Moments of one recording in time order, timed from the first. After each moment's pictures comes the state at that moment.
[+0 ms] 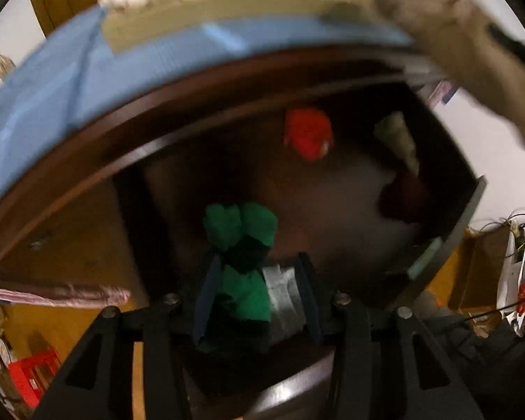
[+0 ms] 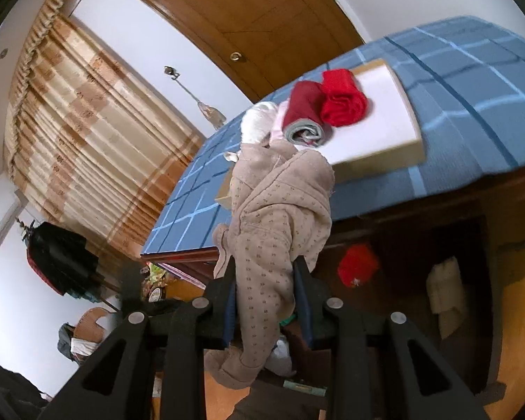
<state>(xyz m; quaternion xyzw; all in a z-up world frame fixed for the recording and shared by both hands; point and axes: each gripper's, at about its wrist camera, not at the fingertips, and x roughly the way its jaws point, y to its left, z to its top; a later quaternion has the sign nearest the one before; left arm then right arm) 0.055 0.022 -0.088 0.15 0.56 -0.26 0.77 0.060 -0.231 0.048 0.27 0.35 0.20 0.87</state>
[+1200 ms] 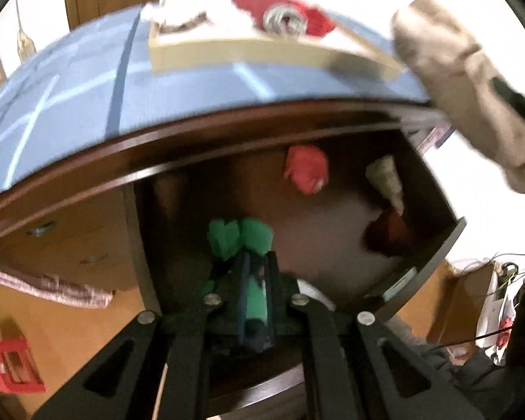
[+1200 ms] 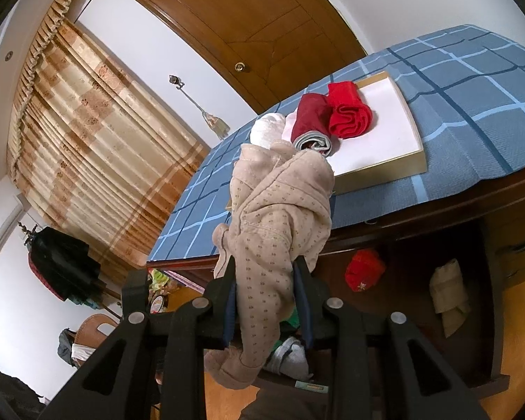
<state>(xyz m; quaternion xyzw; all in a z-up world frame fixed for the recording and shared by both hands) 0.056 0.044 -0.051 0.08 0.53 -0.25 0.81 0.051 -0.231 0.061 0.28 0.32 0.20 0.88</state>
